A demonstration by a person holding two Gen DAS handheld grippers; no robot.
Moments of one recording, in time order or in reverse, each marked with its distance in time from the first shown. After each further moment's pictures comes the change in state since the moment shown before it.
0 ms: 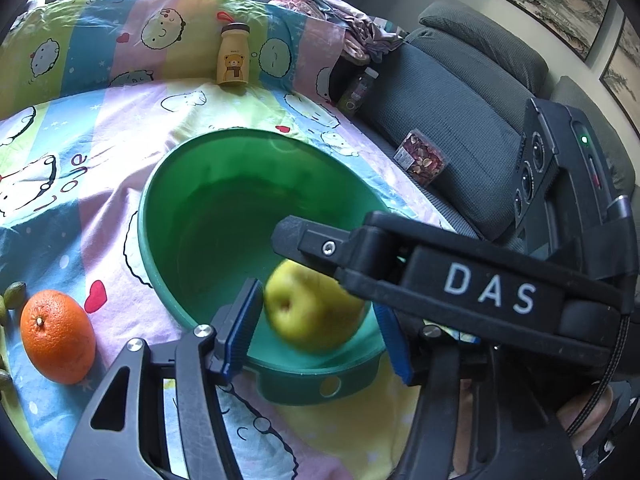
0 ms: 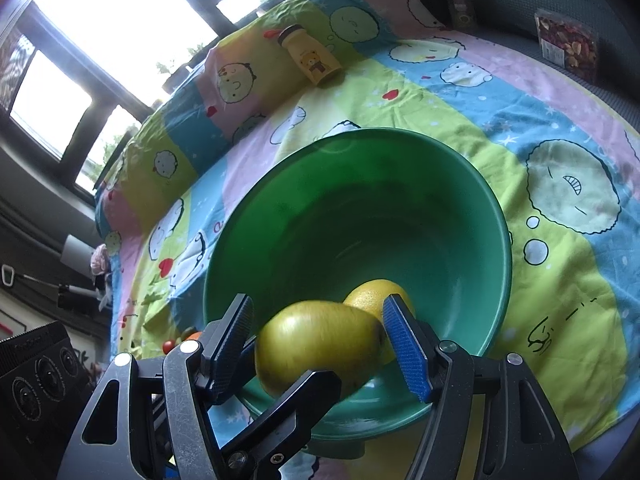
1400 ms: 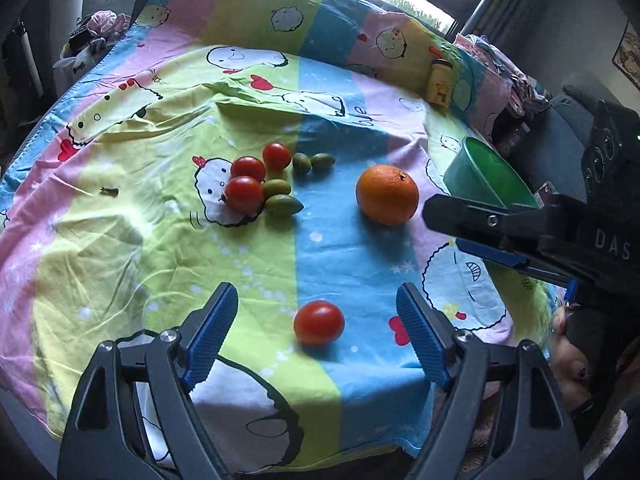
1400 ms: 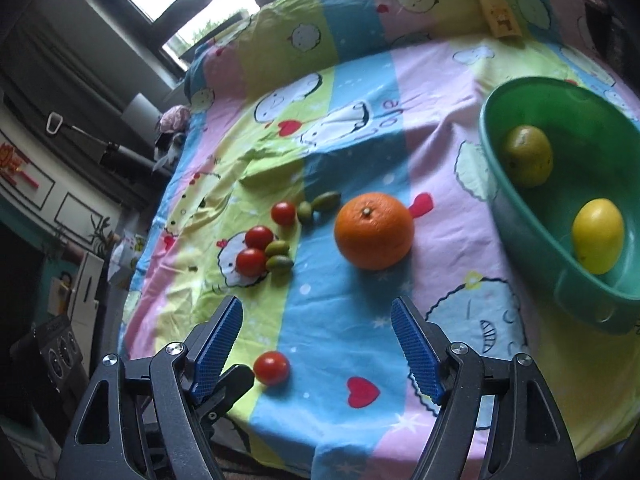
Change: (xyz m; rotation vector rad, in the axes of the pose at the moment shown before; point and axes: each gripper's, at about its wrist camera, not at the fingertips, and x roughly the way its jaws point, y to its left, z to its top) left arm -0.161 0.111 -0.123 -0.322 -0.067 0.439; right arm 0.037 0.138 -0.105 -0.382 0.266 0.151
